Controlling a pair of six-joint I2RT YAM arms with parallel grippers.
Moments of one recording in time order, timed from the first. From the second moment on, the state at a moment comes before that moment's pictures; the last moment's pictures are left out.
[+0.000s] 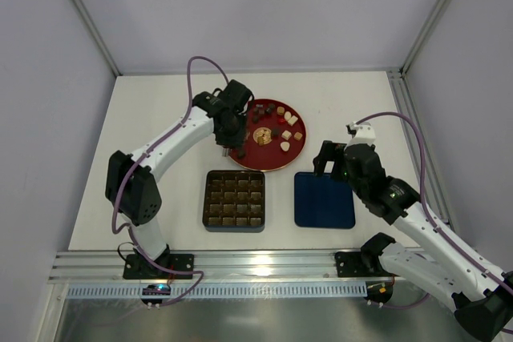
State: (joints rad) left arm -0.62 1.77 1.63 -1.01 -0.10 -0.39; right arm 0.61 0.78 0.72 -0.50 0.36 0.50
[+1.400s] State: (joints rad) left arm -0.69 1.88 1.71 -1.01 -0.10 -0.42; right arm 0.61 0.78 0.71 -0.50 0.36 0.50
